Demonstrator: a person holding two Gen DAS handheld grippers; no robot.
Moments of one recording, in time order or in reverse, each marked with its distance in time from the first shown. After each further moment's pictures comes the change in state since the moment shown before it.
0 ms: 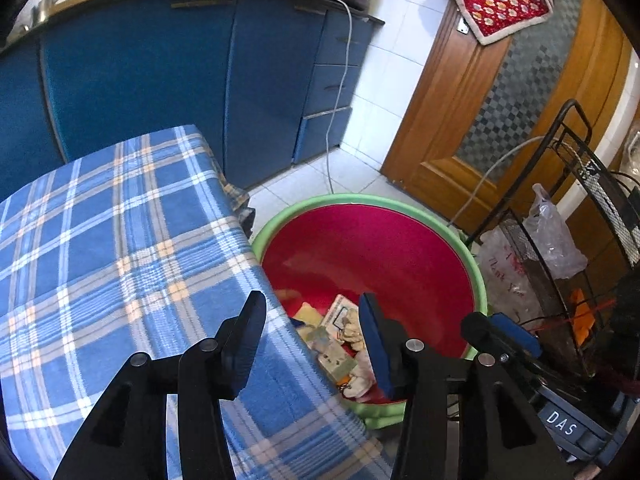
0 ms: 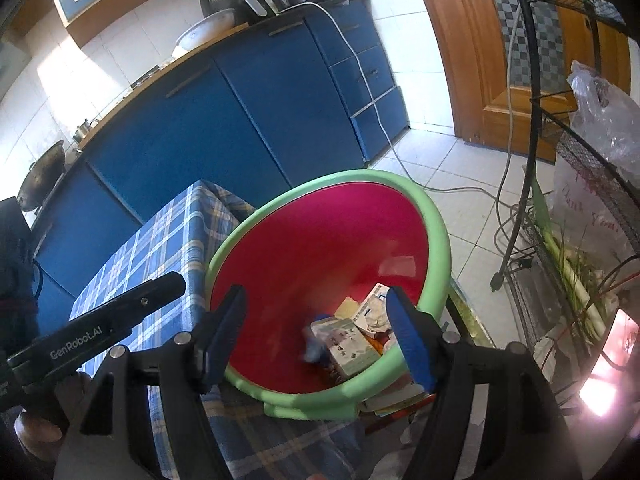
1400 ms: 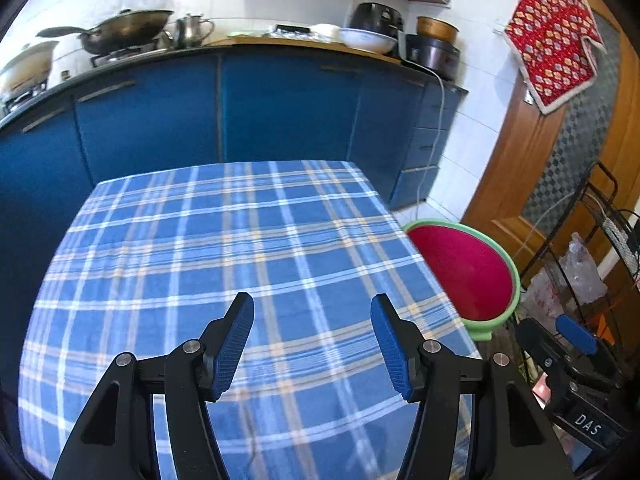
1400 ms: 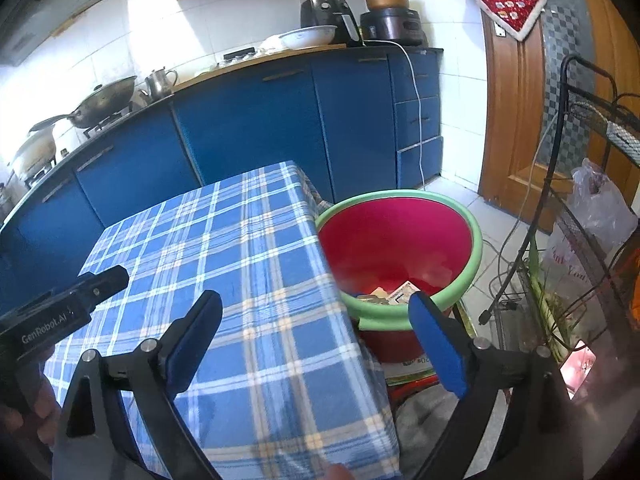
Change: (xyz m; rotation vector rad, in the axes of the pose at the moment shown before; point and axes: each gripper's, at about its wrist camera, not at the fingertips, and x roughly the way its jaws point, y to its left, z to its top) left arm -0.189 0.070 -0.104 -0.174 -0.208 0.294; right arm -0.113 0.118 -0.071 -0.294 -0.075 0.000
